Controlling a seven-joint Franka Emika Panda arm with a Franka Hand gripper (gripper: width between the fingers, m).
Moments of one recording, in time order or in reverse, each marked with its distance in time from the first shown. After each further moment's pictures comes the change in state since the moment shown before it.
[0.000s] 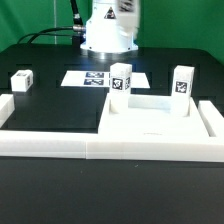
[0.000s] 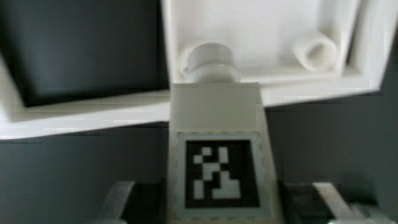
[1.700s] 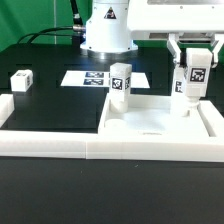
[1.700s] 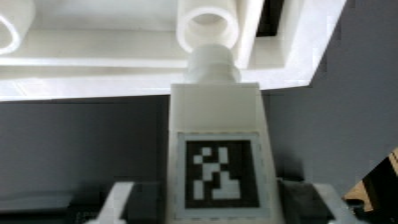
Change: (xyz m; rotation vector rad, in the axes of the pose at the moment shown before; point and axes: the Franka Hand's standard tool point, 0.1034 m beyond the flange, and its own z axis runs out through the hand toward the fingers) arm -0.007 -0.052 0.077 -0.014 0.276 -0.132
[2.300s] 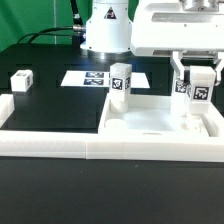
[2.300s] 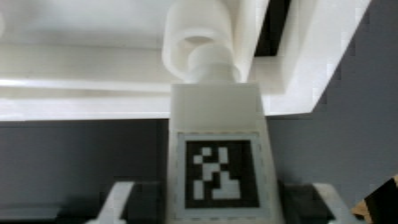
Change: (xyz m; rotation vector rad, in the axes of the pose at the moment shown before) arm -0.011 -0.006 0.024 -0.009 -0.004 -0.025
